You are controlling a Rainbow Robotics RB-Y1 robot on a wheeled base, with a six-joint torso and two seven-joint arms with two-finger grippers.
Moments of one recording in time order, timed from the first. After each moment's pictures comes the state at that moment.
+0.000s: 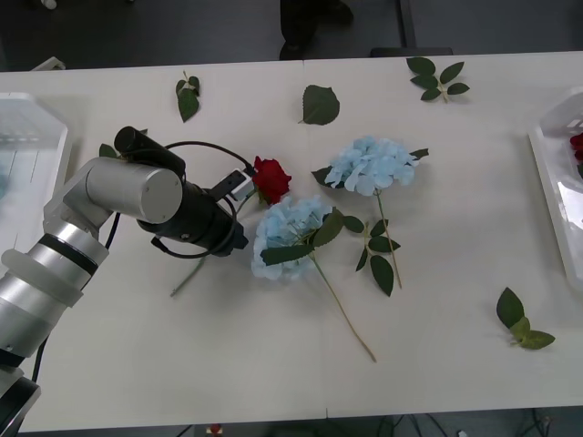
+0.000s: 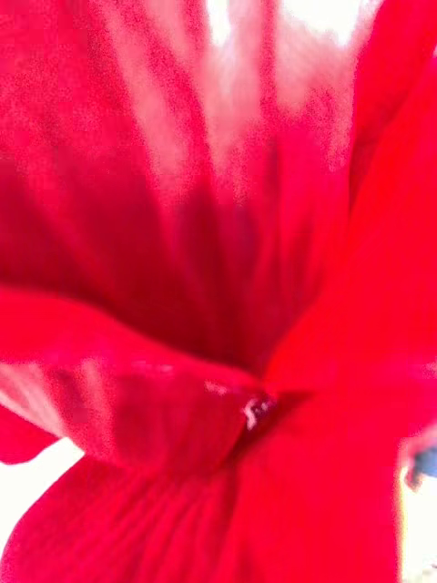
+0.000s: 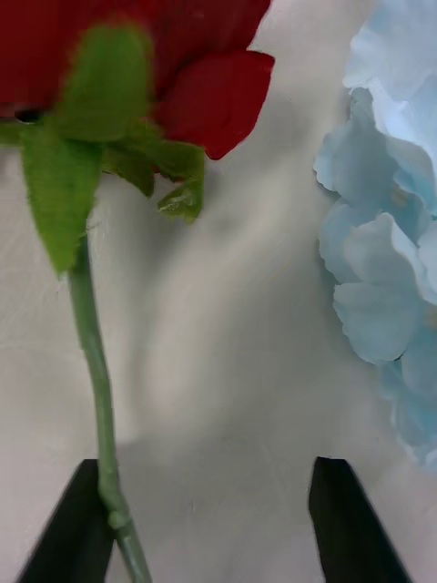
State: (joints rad) right arm -0.96 -0.87 0.23 -0.66 -0.15 1.10 1.82; left arm -0.56 0.44 -0.39 -1.36 0.83 1.18 -1.98
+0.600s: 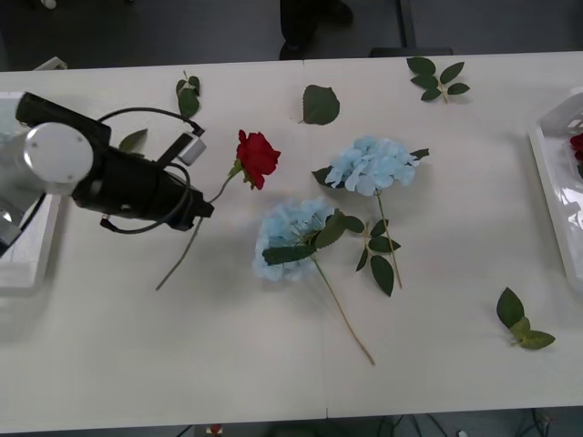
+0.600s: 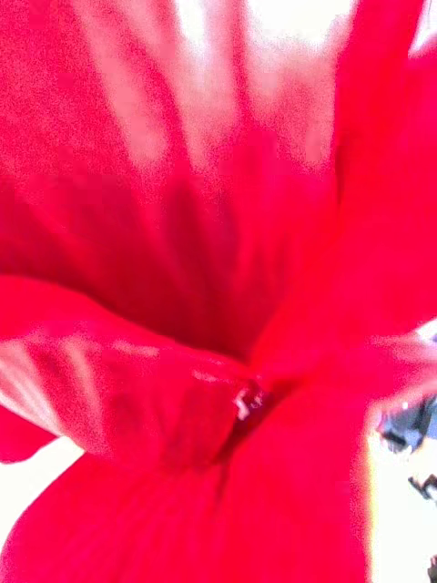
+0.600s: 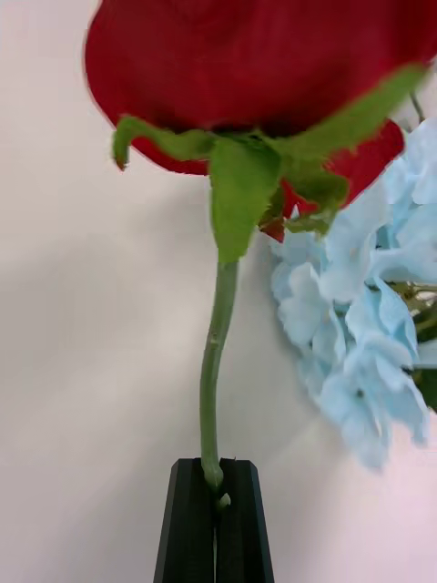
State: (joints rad) right arm -0.96 -0.84 0.31 -0.46 -0.14 0.89 1.68; left arm -0.55 0.72 -0.36 -1.44 1.35 1.16 -1.98
